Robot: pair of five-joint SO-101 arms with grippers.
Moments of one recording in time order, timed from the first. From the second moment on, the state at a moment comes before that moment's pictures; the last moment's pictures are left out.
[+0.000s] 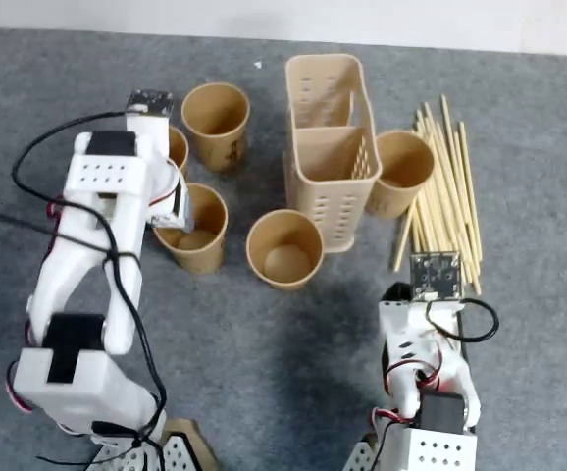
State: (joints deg) left arm -5.2 8.1 4.1 81.8 4.5; right arm 2.1 -104.3 96.0 53.1 12.2
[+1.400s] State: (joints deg) left arm 8.2 -10.4 -33.0 76.2 4.5; right arm -0.9 -104.3 96.0 53.0 12.2
